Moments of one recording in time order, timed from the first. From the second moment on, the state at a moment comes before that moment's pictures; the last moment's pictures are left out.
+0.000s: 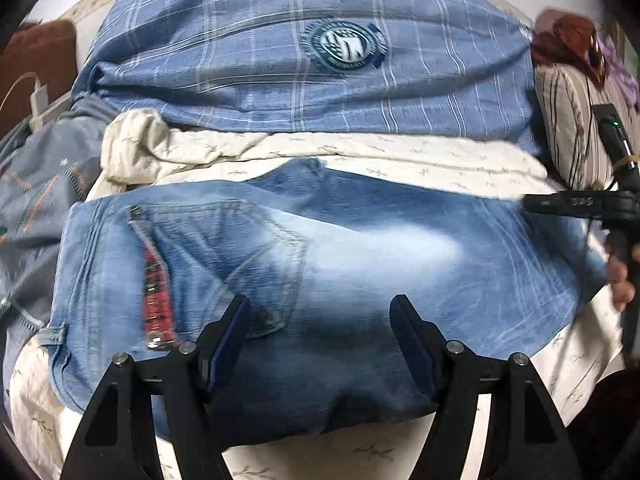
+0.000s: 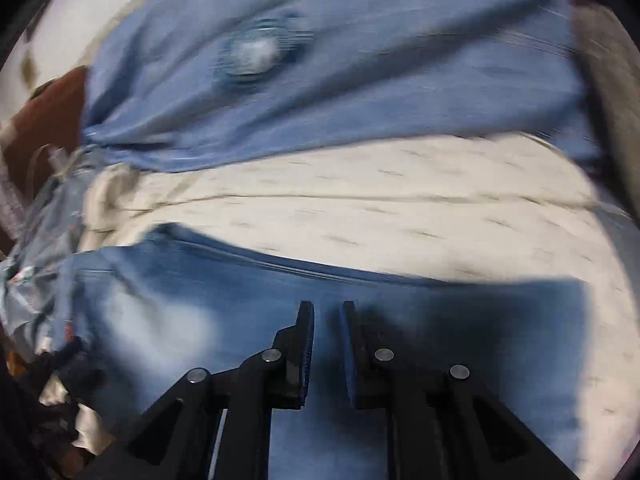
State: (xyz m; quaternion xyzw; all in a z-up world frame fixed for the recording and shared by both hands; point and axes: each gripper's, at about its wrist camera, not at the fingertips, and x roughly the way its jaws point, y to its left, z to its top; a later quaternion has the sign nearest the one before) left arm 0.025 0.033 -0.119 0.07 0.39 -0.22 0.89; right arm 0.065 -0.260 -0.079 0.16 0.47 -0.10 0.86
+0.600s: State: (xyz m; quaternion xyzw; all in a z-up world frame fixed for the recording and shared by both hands) left arm 0.018 -0.023 -0.142 0.16 0.41 -0.22 0.87; right arm -0.036 -0.295 -0.095 0.21 0.50 -0.07 0.83
